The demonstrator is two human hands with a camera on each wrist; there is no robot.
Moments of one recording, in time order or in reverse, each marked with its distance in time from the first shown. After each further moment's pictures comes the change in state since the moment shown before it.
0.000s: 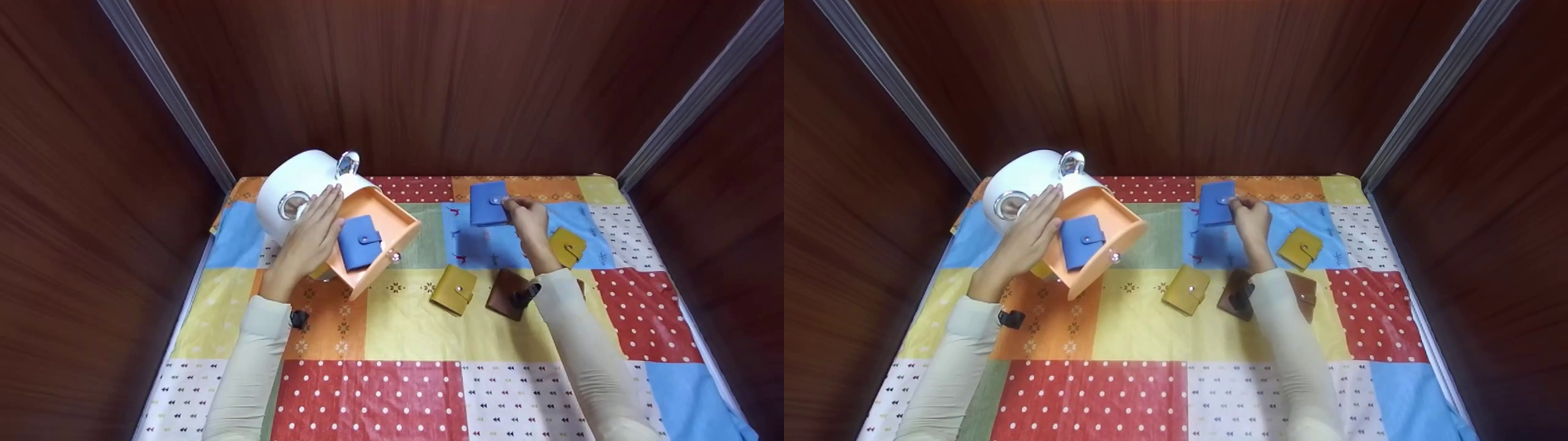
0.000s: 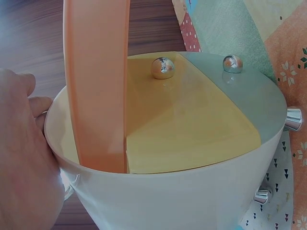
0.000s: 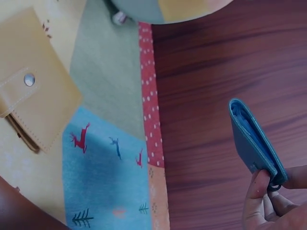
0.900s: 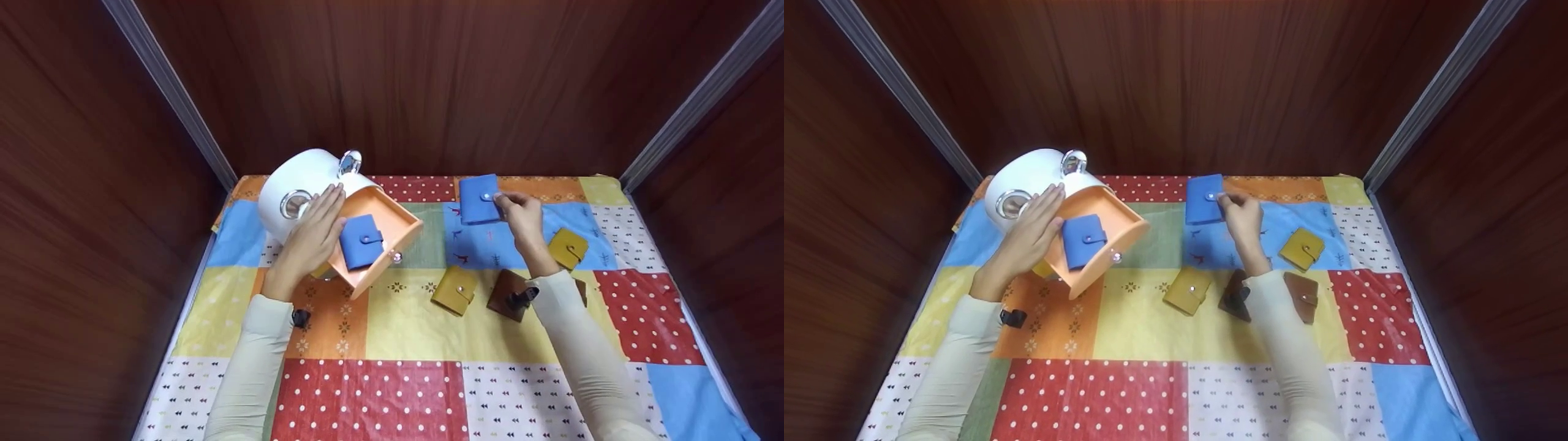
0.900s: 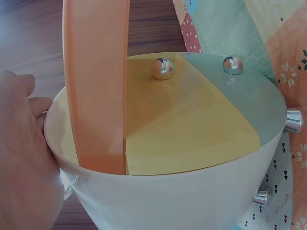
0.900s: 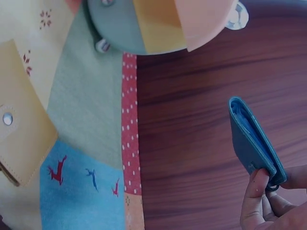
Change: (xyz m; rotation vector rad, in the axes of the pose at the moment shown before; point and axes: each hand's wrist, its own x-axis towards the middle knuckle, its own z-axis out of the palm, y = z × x) left_hand 0.000 0.002 0.001 -0.009 -0.008 -0.023; right_hand -0.021 -0.023 0.013 0.088 -0.038 -0.119
